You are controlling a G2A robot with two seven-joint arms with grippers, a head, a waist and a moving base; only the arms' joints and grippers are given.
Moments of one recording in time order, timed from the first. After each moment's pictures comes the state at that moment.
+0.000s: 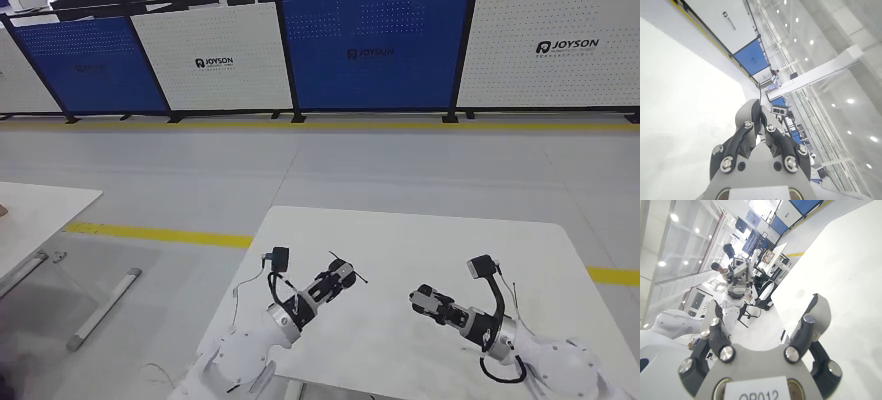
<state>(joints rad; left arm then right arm) 1.64 -1.14 -1.27 -1.99 -0.01 0.03 -0.22 -1.28 -0.97 1.07 -1.69 0.24 -0.34 0.70</state>
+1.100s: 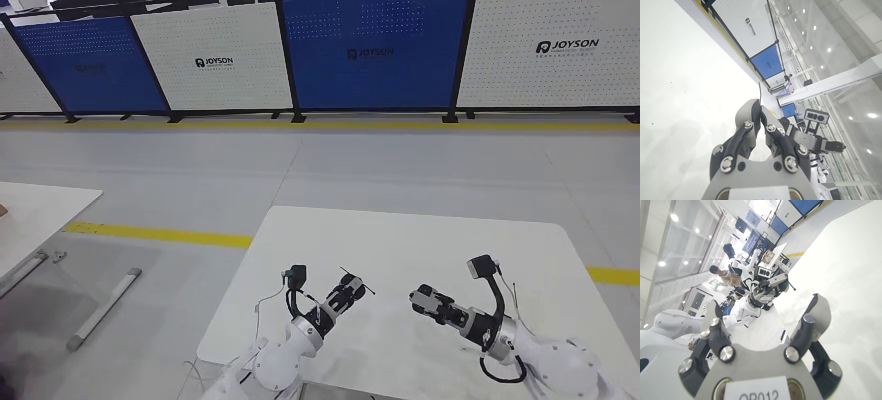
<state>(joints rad) 1.57 -1.17 -1.11 -1.82 0.05 0.02 -0.03 -1.28 -0.97 1.07 -1.69 0.24 -0.34 0.70</state>
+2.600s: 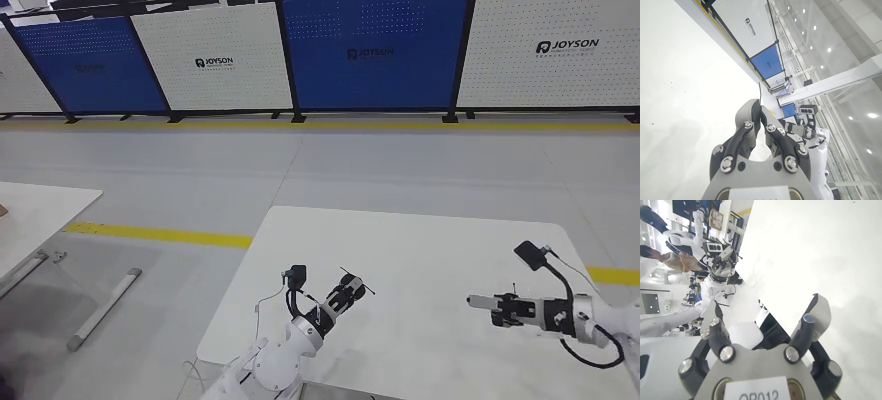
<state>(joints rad) 1.57 -1.17 -1.11 -1.82 0.05 0.02 -0.03 -1.18 -0.88 1.41 -1.63 0.10 0.01 1.33</state>
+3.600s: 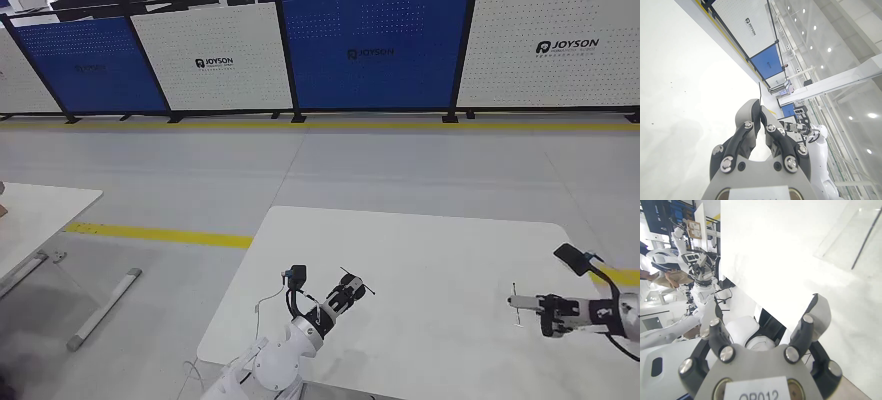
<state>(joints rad) 1.57 -1.17 -1.11 -1.82 0.05 0.02 -0.03 -1.05 -0.72 1.29 -1.48 0.07 0.12 1.39</state>
